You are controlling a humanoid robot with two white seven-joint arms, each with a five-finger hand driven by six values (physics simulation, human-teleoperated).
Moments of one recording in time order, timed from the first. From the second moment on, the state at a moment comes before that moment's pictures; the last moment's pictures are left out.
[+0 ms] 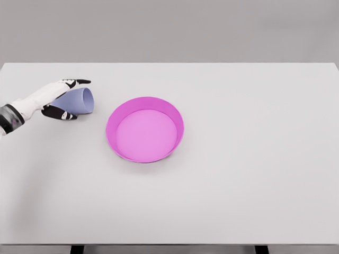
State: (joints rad) left arm -0.56 0.59 -0.39 -0.92 -0.32 -0.61 -0.32; right arm 0.02 0.00 0.02 0.08 -0.11 -0.24 -0.01
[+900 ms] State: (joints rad) left arm -0.58 0.60 -0.39 -0.91 -0.39 -0.61 -0.32; right arm 0.02 0.00 0.02 0.08 -0.11 -0.24 -0.01
